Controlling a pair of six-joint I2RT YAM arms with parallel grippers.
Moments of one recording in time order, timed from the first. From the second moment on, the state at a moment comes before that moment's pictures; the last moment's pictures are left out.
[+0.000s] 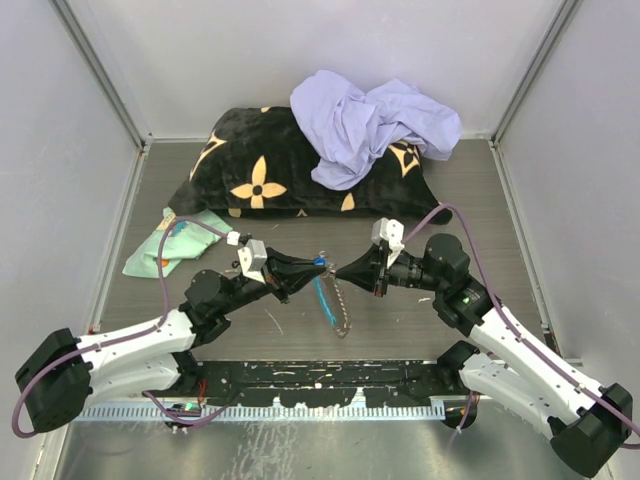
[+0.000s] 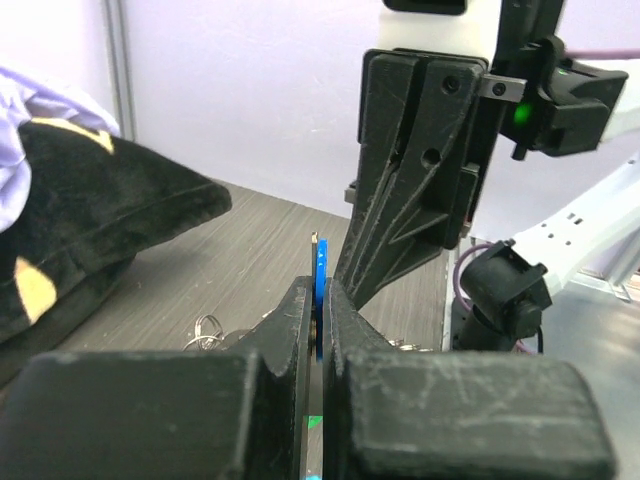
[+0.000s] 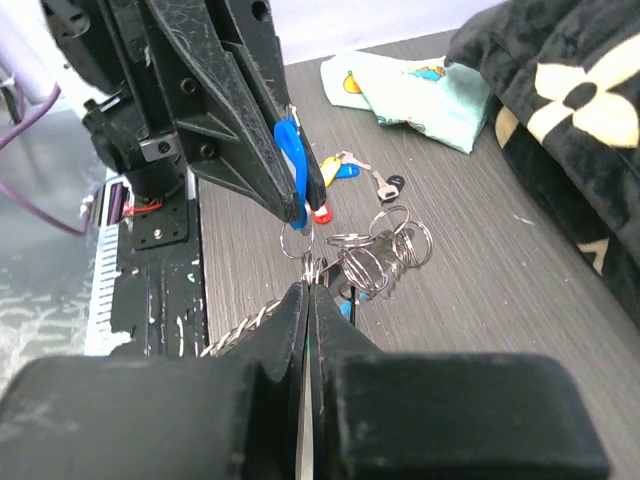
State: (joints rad) left arm -0.90 0.96 0.38 0.94 0.31 -0.23; right arm 0.62 0.76 0.63 0.05 -0.73 -0.01
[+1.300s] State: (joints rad) left arm -0.84 1.07 0.88 0.39 0.30 -0.38; right arm 0.67 0.49 0.44 0.30 -0.59 -0.05
